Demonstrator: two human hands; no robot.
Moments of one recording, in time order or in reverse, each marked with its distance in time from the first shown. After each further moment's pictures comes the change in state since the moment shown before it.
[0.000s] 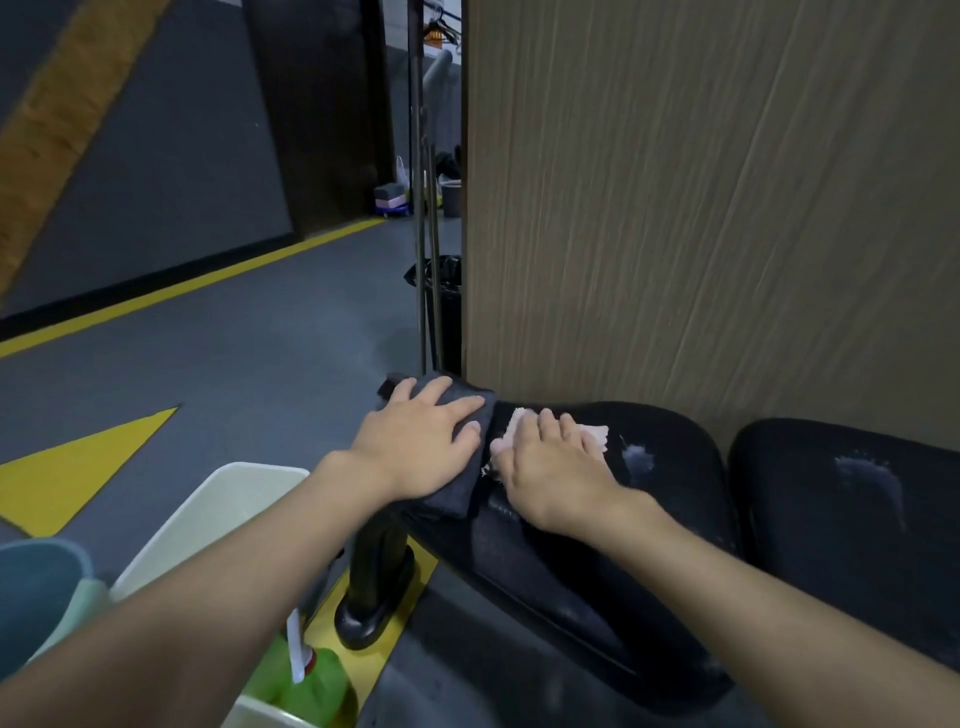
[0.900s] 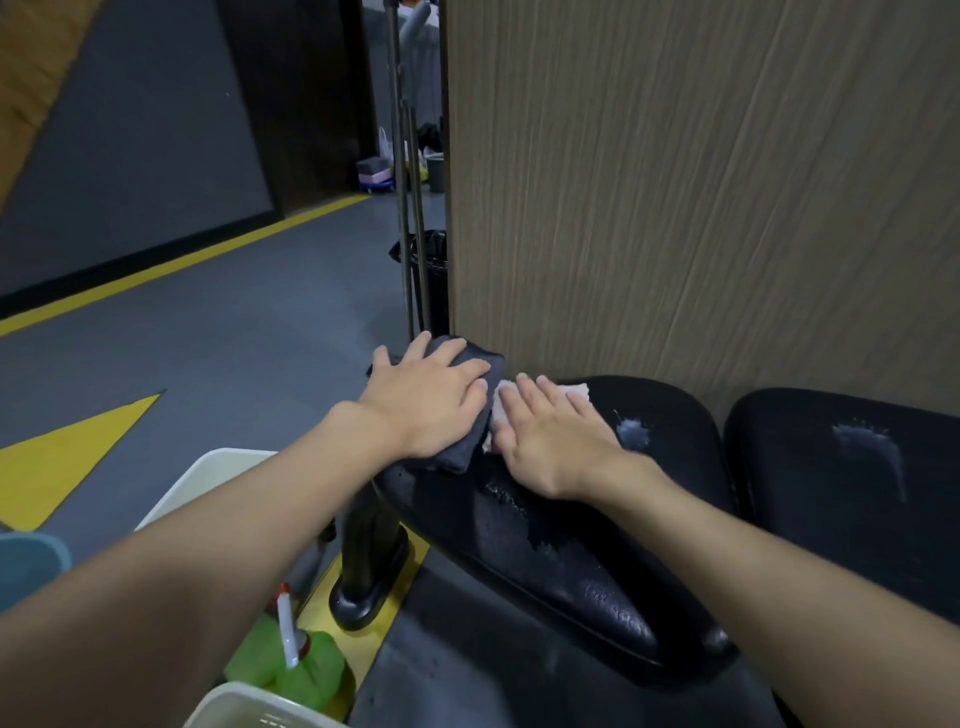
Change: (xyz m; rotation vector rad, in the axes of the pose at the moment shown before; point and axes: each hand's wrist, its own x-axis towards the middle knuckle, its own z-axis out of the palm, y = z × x) left_hand 0.022 0.015 -0.010 0.131 0.013 0.106; right_hand 0.022 0.021 0.007 -0.071 0.002 -0.107
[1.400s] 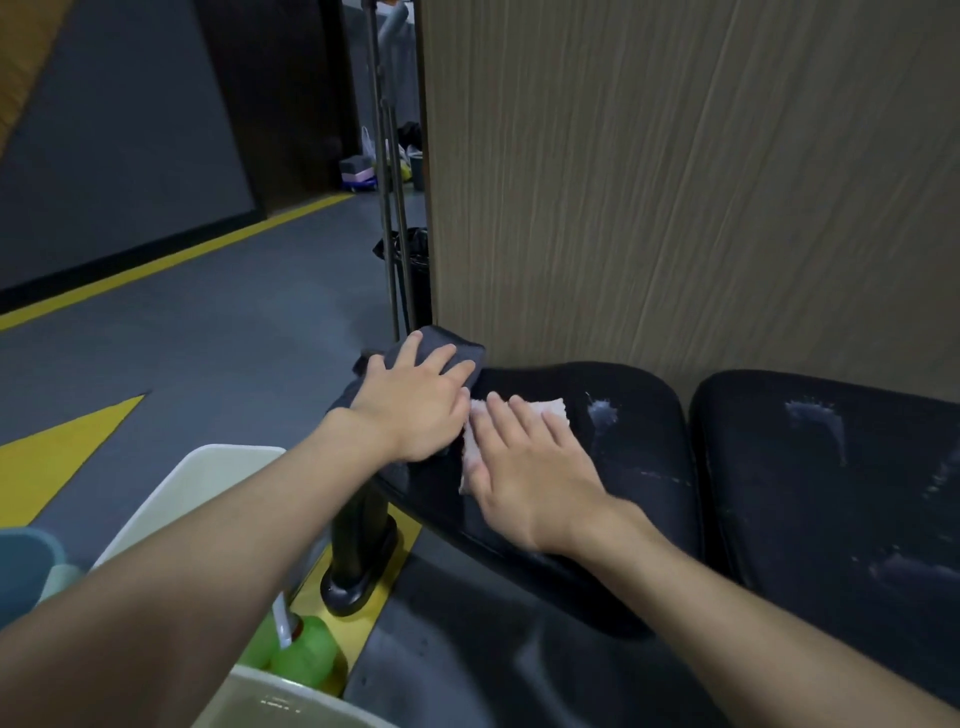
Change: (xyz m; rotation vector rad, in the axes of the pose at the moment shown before) left_hand -0.016 0.013 0.009 0.099 -0.016 0.030; right_hand -0.067 -0.020 0.012 -0.048 0.089 -0.097
